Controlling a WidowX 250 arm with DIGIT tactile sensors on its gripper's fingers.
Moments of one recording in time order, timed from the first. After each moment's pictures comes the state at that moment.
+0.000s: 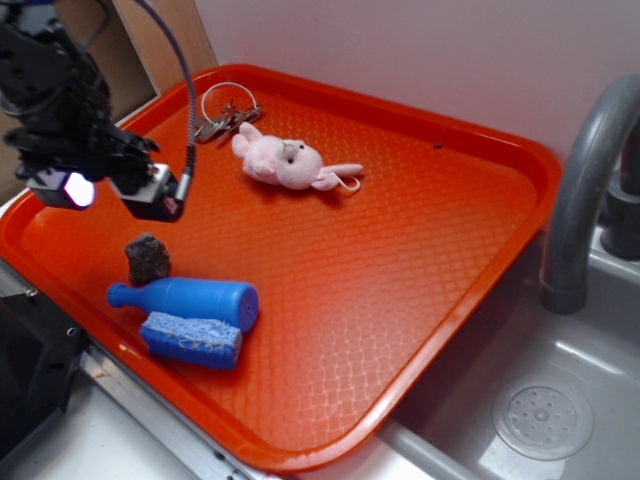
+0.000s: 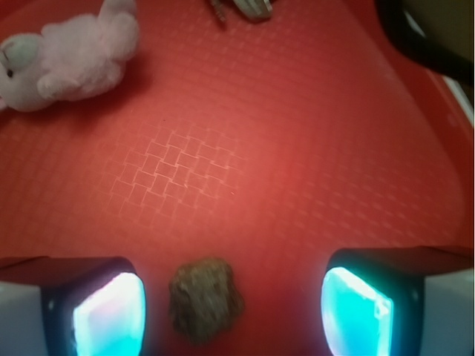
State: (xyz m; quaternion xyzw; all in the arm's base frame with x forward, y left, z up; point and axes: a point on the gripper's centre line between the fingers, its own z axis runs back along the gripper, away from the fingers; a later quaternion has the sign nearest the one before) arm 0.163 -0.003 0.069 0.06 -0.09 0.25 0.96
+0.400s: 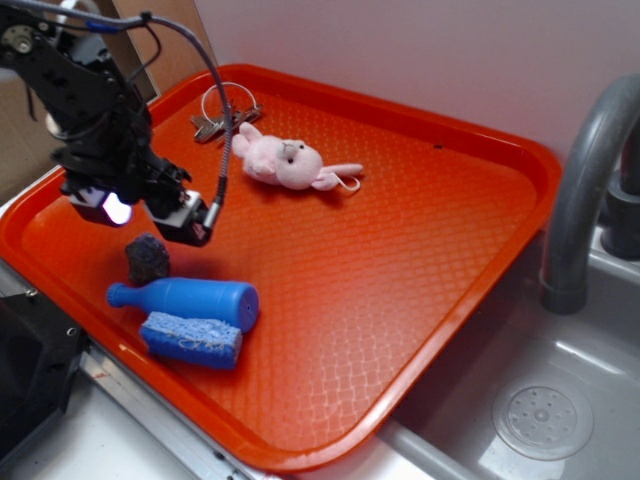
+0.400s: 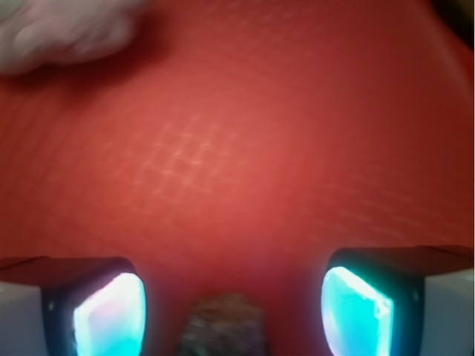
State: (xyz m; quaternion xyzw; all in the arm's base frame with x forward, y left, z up) arm 0.176 -0.009 0.043 0.02 -0.08 0.19 0.98
